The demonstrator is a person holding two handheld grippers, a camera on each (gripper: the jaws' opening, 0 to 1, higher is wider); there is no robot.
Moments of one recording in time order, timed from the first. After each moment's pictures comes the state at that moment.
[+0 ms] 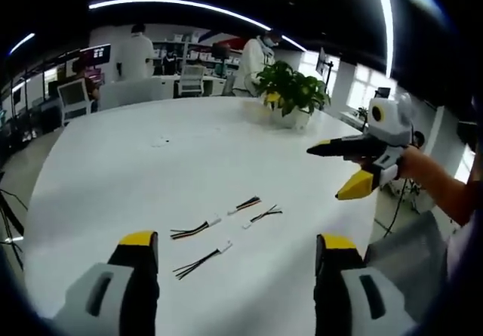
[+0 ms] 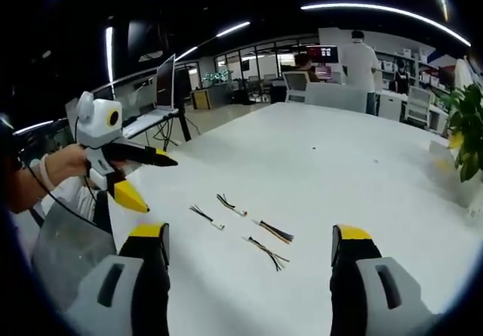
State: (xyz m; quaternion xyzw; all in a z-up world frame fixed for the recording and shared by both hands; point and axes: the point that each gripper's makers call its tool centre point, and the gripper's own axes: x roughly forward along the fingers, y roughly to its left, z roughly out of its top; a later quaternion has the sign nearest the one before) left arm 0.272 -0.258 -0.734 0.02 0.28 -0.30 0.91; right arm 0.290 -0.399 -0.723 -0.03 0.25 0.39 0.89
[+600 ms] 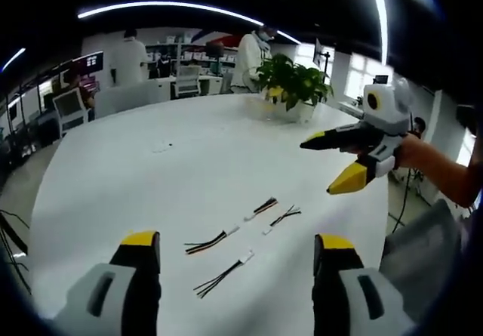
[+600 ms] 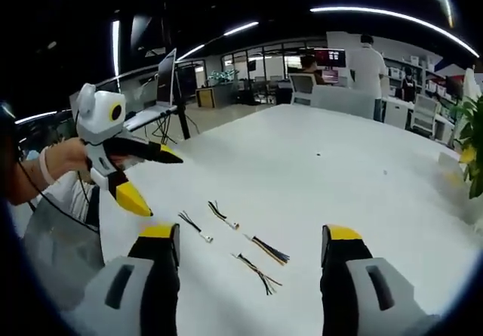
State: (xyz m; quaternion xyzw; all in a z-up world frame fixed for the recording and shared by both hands) left arm 0.306 -0.252 -0.746 0.05 0.28 -0.31 0.91; right arm 0.330 -0.381 -0.737 -0.04 0.24 0.40 0.88
